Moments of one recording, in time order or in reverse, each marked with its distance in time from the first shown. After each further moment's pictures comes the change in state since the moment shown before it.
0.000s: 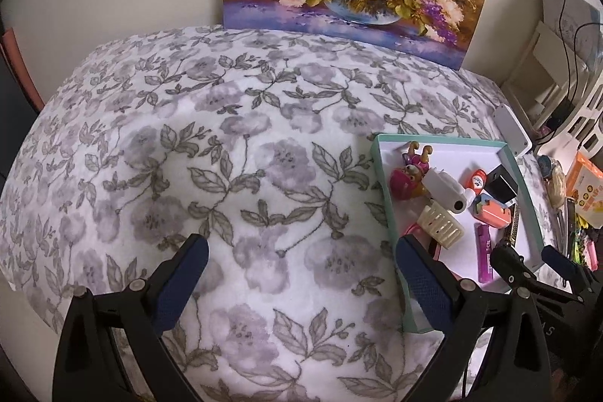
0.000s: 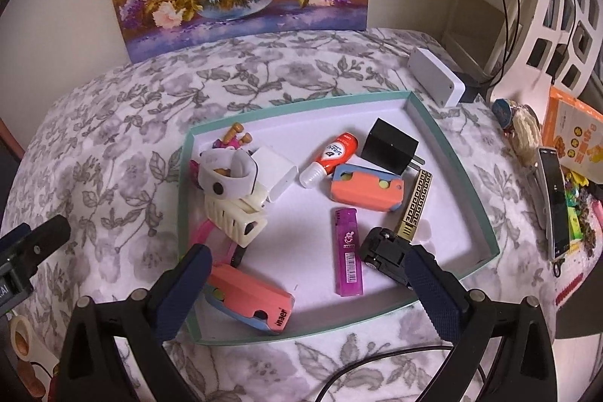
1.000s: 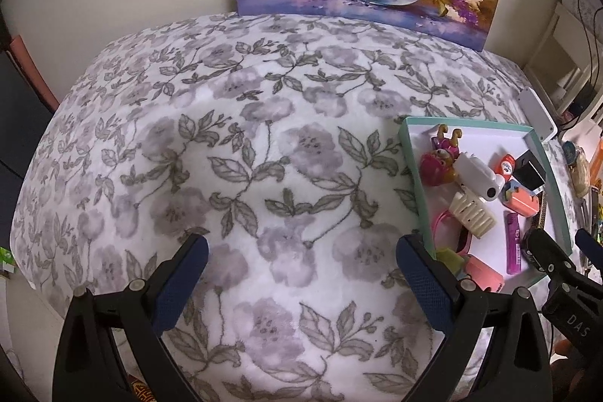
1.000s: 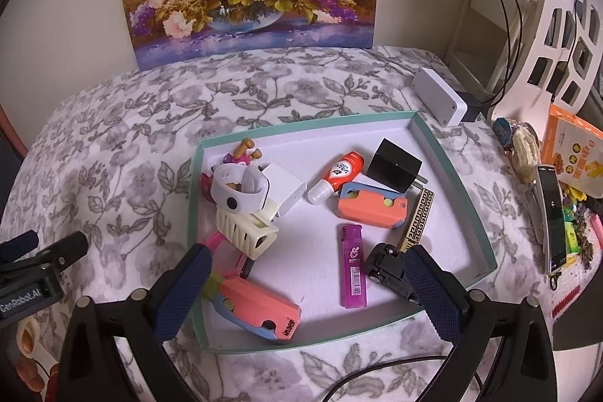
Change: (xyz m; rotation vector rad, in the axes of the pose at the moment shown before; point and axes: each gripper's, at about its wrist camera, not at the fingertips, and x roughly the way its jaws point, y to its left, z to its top) left arm 0.012 0.004 -0.001 0.029 0.056 0.104; right arm -0.009 0.007 0.004 -0.025 -0.055 0.002
